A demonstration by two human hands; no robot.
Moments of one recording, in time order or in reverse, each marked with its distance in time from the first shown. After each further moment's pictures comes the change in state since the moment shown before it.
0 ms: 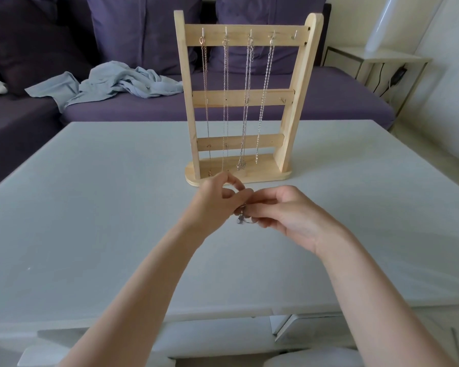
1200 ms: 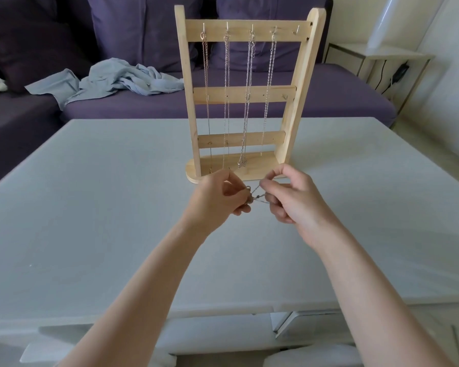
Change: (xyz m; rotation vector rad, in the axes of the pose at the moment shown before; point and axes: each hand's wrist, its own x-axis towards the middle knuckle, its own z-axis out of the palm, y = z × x) left_hand -0.005 0.005 0.002 -0.145 0.016 -0.021; right_hand 0.001 -0.007 0.001 -0.010 0.348 -0.067
